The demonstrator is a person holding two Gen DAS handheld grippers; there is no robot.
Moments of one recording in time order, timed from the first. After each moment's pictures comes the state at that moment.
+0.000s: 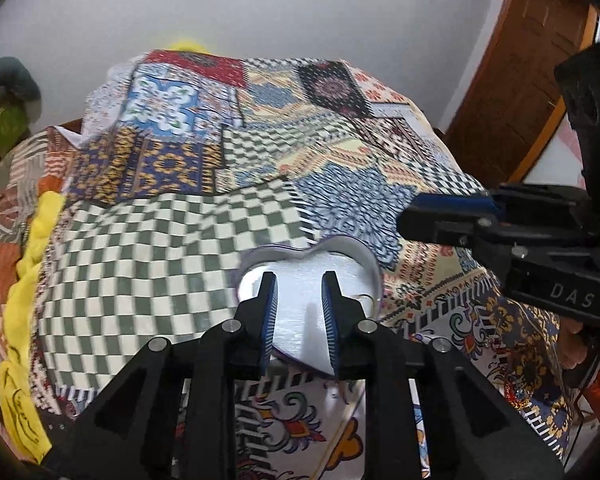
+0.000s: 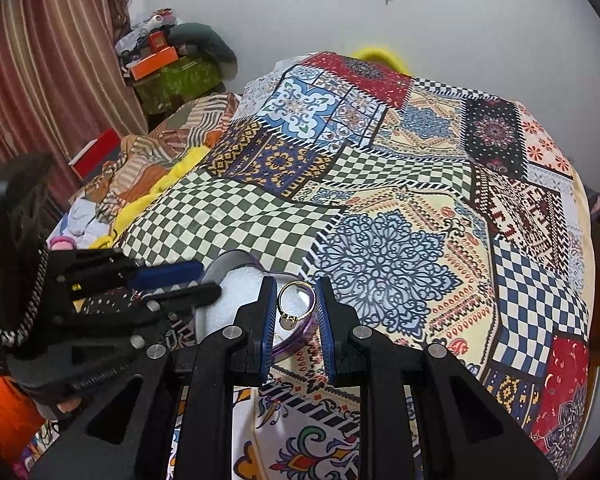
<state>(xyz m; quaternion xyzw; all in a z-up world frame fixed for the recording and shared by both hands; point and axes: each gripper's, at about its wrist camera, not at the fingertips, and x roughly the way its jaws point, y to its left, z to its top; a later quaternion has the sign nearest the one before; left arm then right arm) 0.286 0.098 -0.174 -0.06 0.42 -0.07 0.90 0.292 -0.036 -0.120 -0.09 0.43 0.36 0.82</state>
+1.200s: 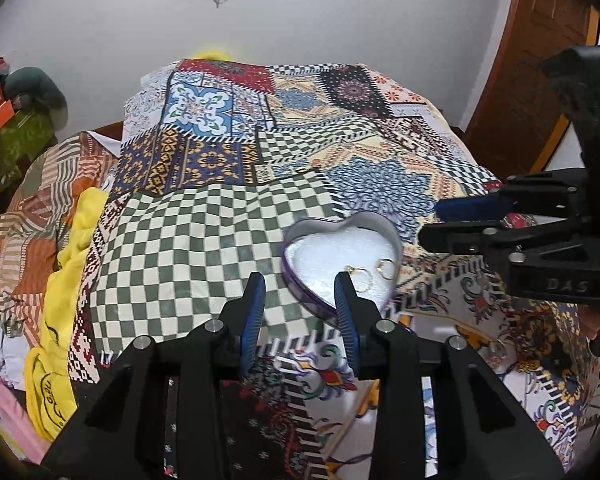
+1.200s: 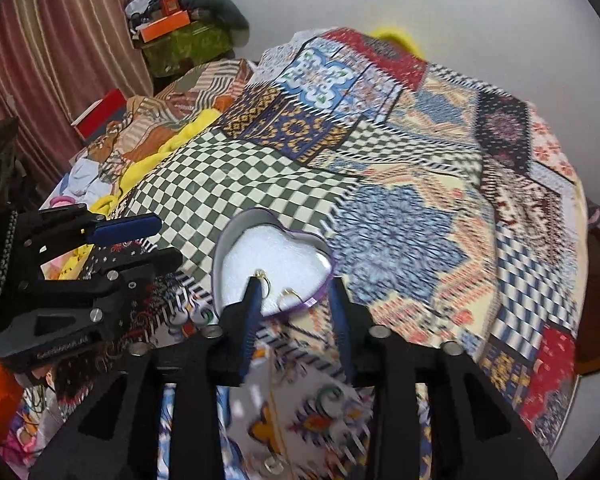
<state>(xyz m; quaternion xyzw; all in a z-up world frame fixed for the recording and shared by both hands) 0.248 0.106 -0.162 -0.03 0.42 -0.04 0.91 0.267 -0.034 -0.117 -0.15 0.46 0.36 0.80</state>
